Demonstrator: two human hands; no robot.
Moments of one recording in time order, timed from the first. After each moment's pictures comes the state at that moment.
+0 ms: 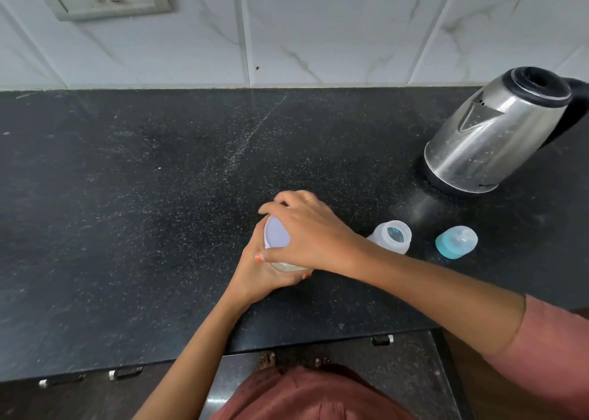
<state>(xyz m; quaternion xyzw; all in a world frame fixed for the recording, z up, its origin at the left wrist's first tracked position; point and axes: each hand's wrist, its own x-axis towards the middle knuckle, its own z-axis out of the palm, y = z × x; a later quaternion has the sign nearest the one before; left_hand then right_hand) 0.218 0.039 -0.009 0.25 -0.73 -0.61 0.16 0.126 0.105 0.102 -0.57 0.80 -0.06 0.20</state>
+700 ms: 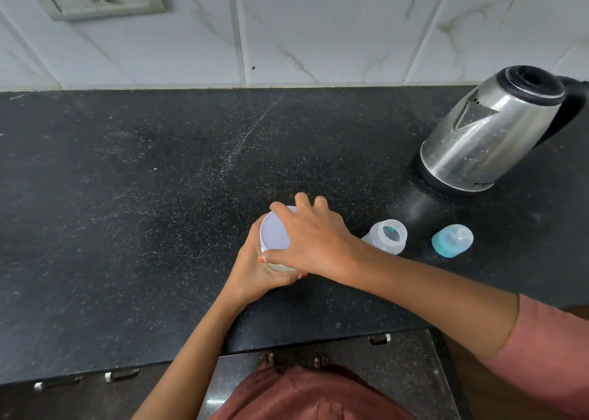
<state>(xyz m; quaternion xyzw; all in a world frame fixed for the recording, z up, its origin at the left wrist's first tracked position) 0.219 0.039 -0.013 0.25 -0.74 -0.60 0.16 0.129 0.108 0.100 -0.52 0.84 0.00 0.16</state>
